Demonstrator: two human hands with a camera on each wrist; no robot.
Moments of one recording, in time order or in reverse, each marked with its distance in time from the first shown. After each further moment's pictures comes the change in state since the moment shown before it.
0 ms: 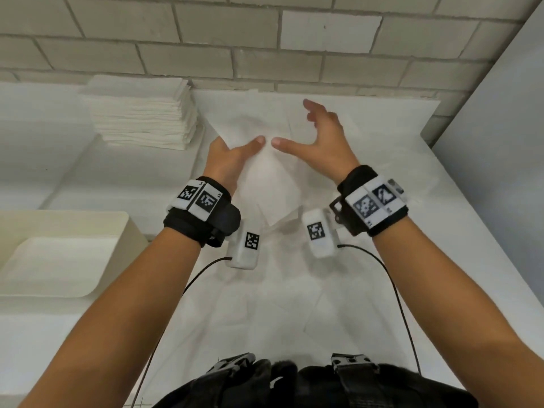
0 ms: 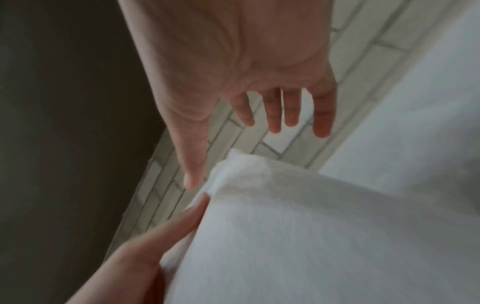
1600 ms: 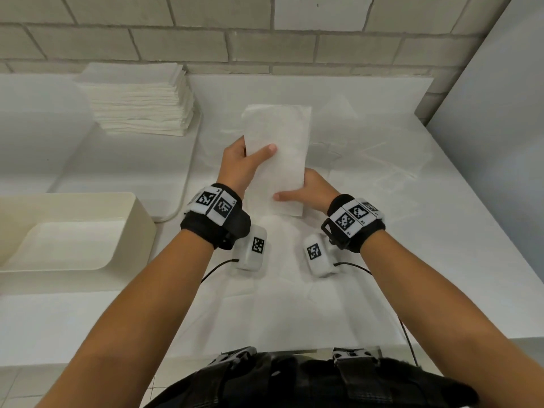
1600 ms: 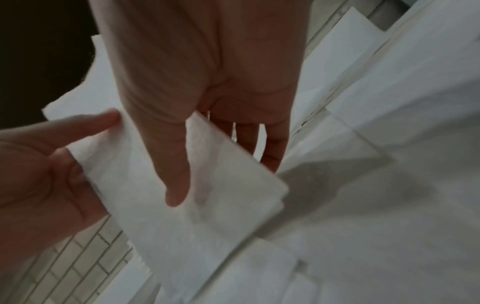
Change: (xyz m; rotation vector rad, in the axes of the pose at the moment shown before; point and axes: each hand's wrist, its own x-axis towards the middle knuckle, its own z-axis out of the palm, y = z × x) left_hand -0.036 -0.027 0.001 0.109 -0.045 0.004; right_hand -0.051 0.064 0.051 0.238 -0.310 0.255
